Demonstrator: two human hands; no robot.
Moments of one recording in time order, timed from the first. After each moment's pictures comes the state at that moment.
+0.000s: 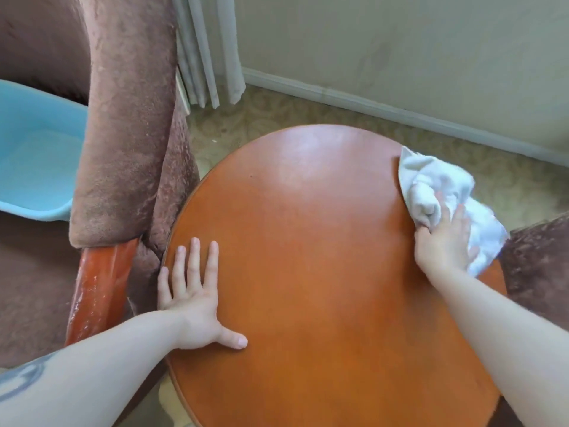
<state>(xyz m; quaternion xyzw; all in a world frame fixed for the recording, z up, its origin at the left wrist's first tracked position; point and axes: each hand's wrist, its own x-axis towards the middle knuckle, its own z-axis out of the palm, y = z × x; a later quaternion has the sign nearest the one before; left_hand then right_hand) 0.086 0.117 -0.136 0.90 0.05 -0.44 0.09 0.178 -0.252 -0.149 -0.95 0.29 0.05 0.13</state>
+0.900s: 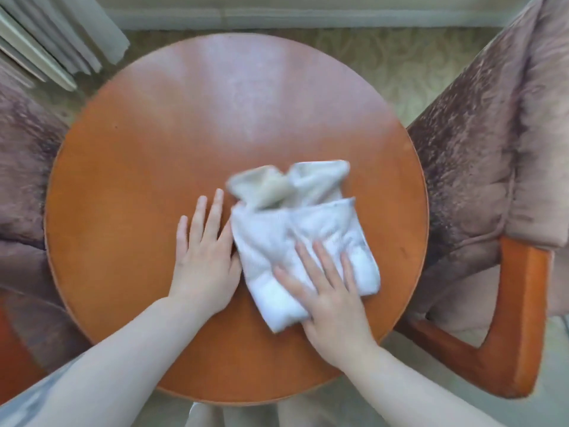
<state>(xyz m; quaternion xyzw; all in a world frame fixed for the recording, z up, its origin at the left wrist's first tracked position) 0.053 -0.006 -0.163 0.96 -0.17 -0.17 0.11 -0.067 -0.196 -0.166 -0.99 -0.05 0.03 0.11</state>
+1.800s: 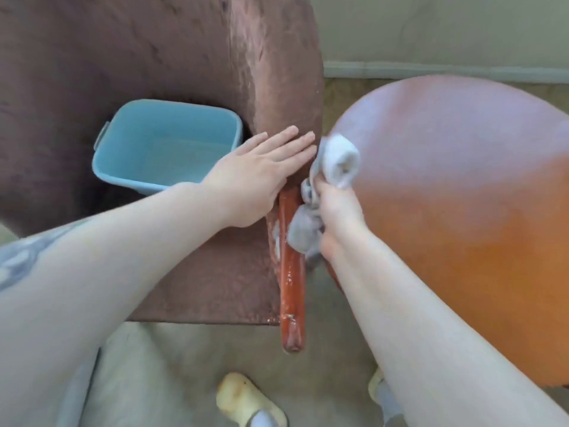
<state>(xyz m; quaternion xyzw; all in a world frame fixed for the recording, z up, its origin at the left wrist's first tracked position) 0.132 0.287 -0.038 0.94 -0.34 -0.09 0.03 0.103 0.146 -0.088 -0.57 0.39 0.03 0.72</state>
